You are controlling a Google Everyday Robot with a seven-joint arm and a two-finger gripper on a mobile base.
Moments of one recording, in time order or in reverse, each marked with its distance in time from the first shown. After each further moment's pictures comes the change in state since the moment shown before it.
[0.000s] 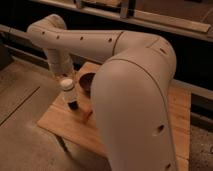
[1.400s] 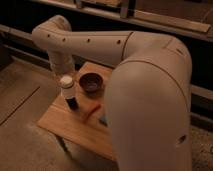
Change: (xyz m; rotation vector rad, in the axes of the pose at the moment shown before) arm -0.009 -0.004 -0.006 -0.048 -0.135 -0.017
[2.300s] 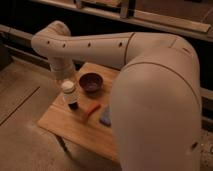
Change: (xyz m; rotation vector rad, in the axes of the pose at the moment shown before) arm 0.022 0.002 0.010 0.022 0.025 0.028
